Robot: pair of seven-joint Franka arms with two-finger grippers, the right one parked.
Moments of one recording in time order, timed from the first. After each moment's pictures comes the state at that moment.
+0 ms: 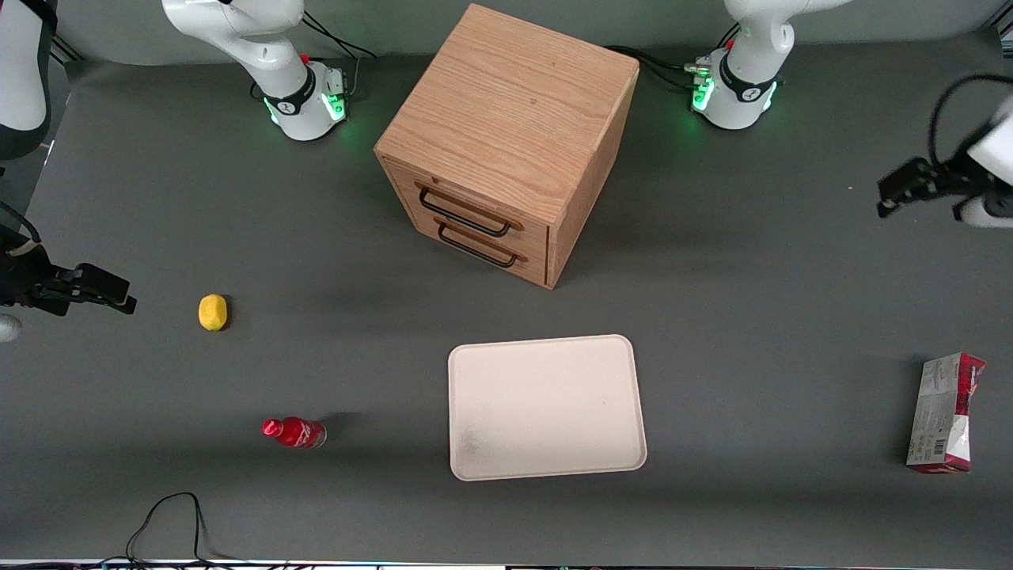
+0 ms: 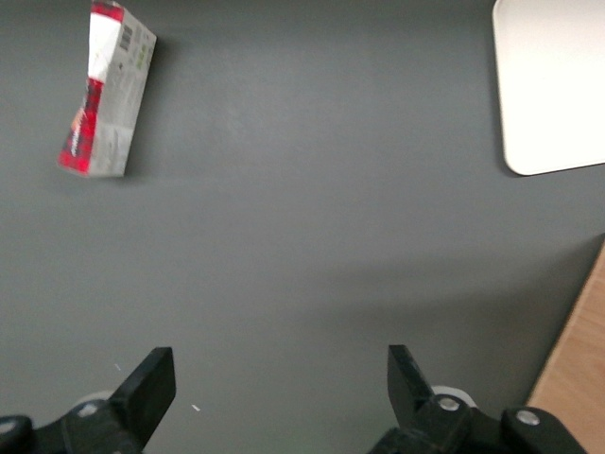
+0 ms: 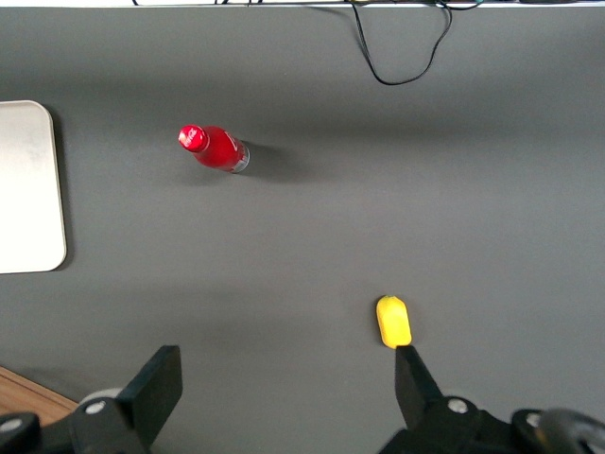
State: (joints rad) arm 0.18 -0.04 -0.10 -1.71 0.00 1.67 0.19
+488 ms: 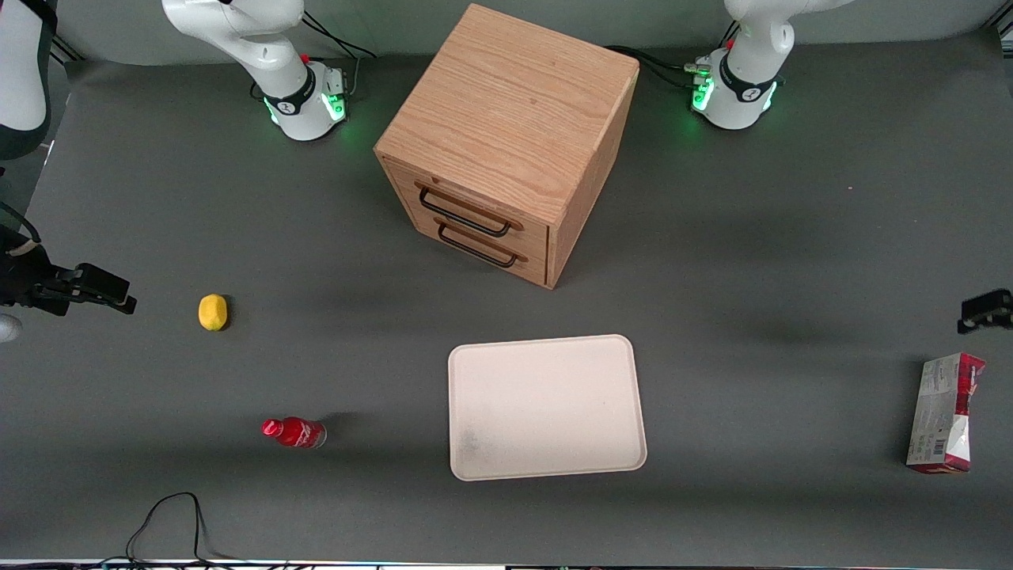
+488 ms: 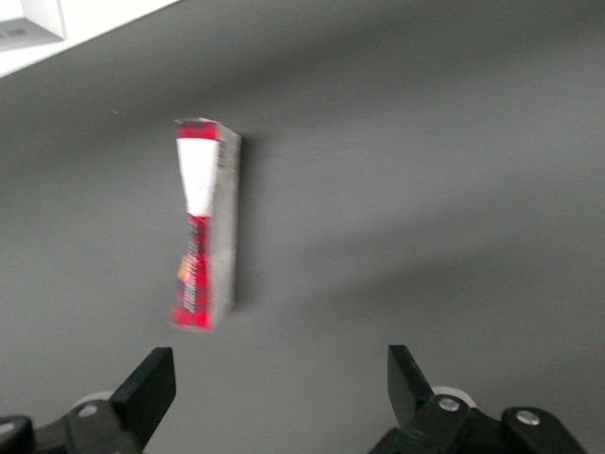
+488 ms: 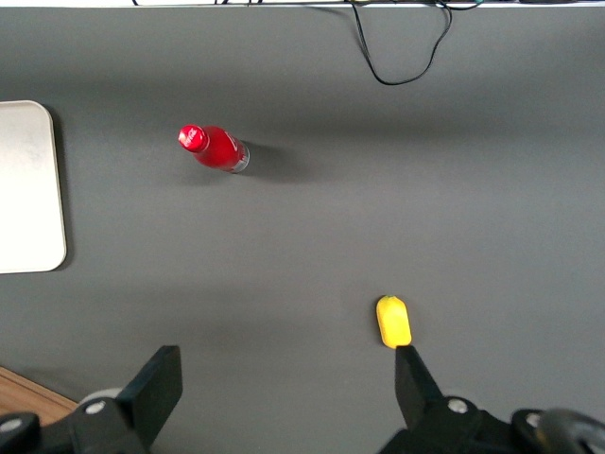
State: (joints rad) arm 0.16 0.40 0.10 -1.44 0.00 1.93 0.61
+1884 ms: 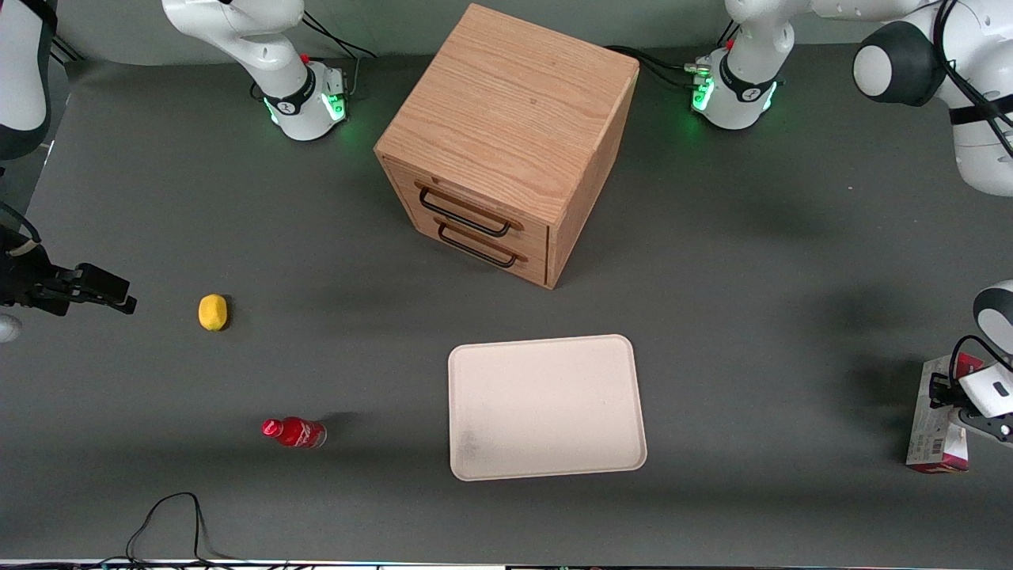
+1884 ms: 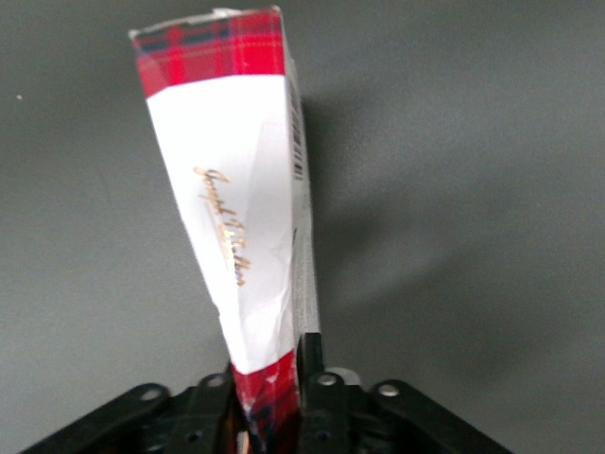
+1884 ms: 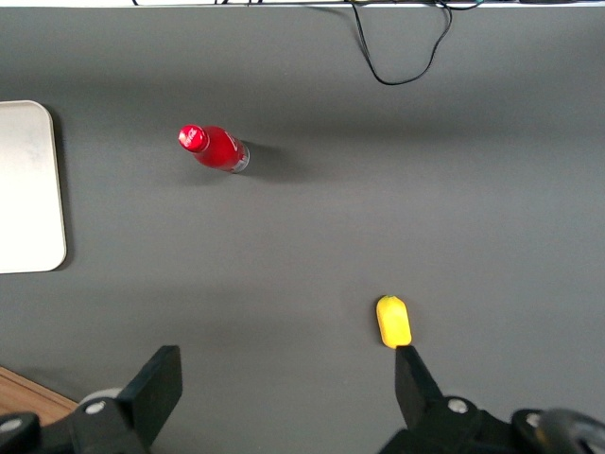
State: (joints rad) arm 0.23 0.88 0.15 -1.30 -0.11 2.29 0.87
